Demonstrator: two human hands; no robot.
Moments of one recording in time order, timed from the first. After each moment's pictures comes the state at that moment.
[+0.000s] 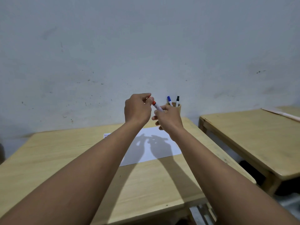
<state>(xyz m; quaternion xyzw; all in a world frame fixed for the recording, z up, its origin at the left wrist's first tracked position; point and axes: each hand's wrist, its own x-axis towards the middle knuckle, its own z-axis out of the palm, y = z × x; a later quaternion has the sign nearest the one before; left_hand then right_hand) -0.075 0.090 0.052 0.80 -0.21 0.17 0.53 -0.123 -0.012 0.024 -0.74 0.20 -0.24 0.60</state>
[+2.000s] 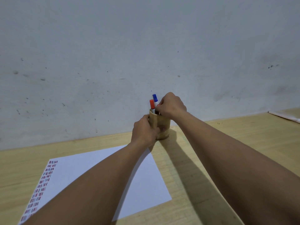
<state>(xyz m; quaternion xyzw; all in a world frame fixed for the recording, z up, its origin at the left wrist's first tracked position) 0.061 -0.080 -0.066 0.83 -0.23 -0.01 0.51 0.045 -0.199 0.009 -0.92 0.24 -0.22 0.24</state>
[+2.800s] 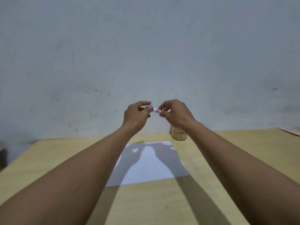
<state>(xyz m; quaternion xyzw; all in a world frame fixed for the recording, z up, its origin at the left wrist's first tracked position) -0.016 0.095 0.053 0.75 -0.21 0.08 0.63 -0.071 -0.059 0.073 -0.93 0.06 -0.25 0.25</state>
